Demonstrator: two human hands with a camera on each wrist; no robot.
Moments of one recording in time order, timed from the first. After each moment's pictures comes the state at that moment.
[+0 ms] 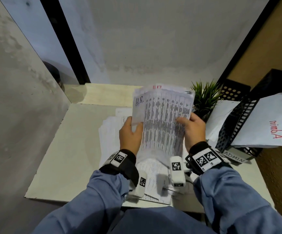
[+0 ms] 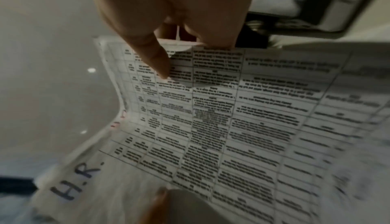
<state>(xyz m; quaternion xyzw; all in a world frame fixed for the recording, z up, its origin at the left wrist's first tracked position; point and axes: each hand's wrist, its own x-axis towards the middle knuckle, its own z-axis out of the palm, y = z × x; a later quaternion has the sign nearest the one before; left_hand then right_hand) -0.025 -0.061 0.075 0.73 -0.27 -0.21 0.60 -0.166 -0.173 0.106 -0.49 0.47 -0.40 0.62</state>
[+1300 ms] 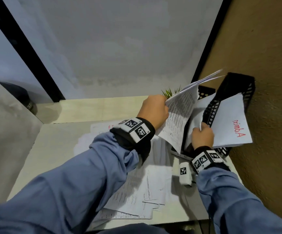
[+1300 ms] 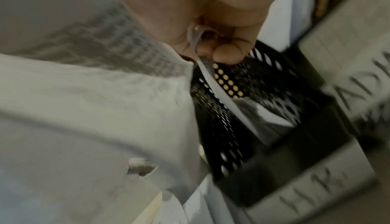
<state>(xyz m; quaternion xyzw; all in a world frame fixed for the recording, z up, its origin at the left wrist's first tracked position) -0.103 -0.194 0.200 0.75 -0.61 -0.10 0.24 -0.265 -0.249 0.083 -0.55 0.71 -0.32 0.30</state>
